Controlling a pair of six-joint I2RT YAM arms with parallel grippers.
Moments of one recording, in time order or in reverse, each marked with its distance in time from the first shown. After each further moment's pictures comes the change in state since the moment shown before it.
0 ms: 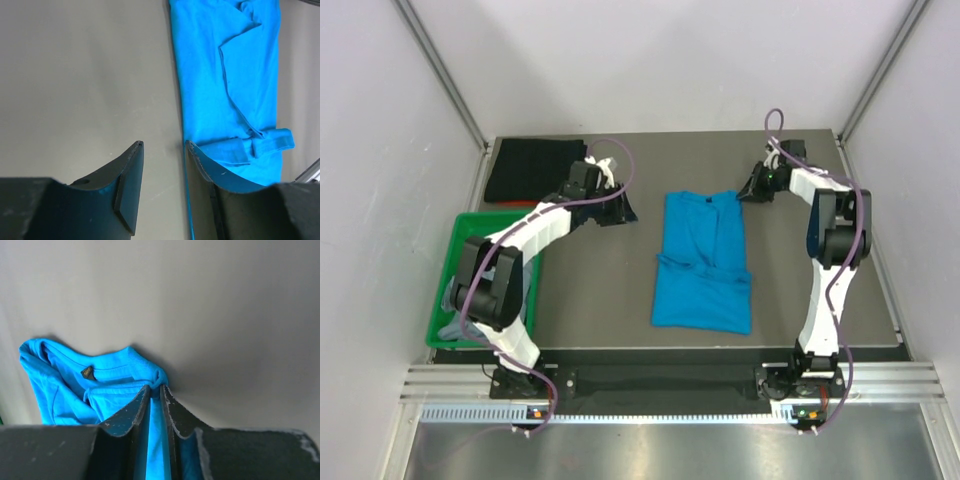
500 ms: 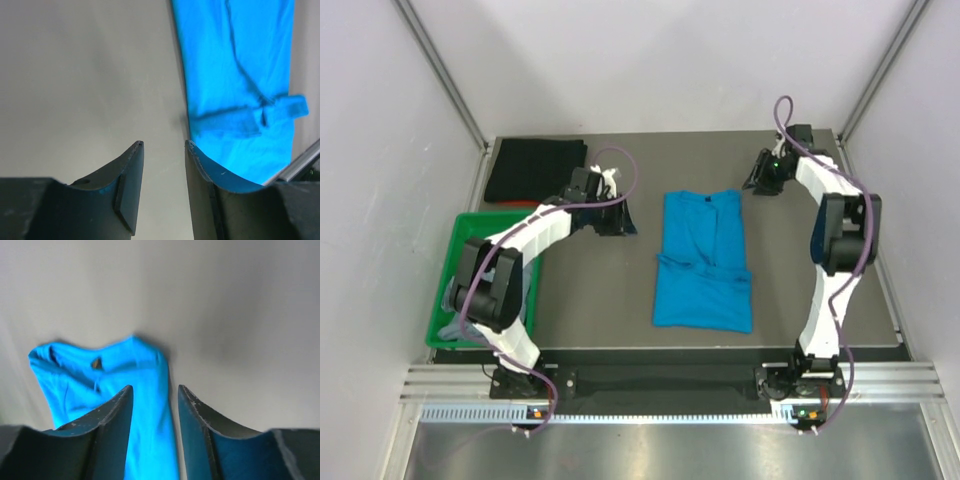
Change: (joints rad) left arm 0.005 0.007 -0.010 -0.073 0.062 0.077; right arm 0.010 -0.035 0.129 -0.182 0.116 0.010
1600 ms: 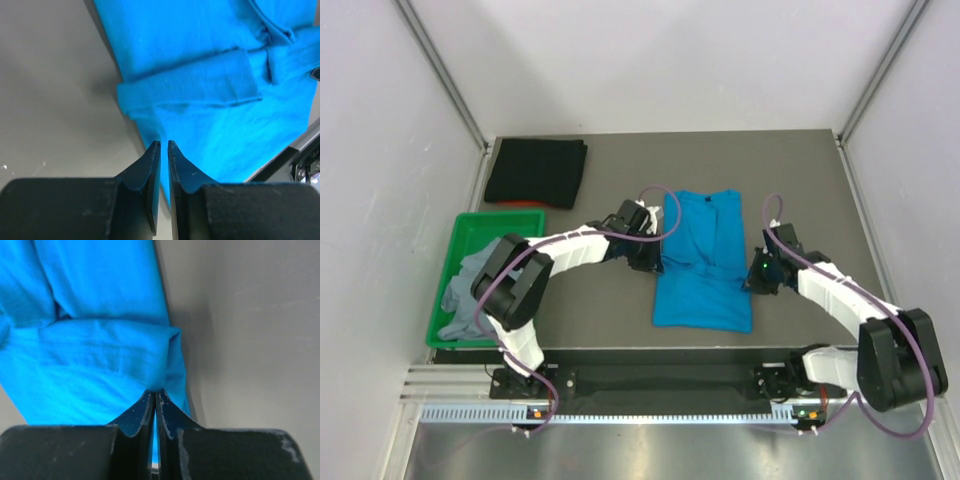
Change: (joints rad) left arm -0.287 0.059 -0.114 0.055 -0.063 -0.105; right arm 0.282 -0.984 -1.141 0.051 0.288 0.287
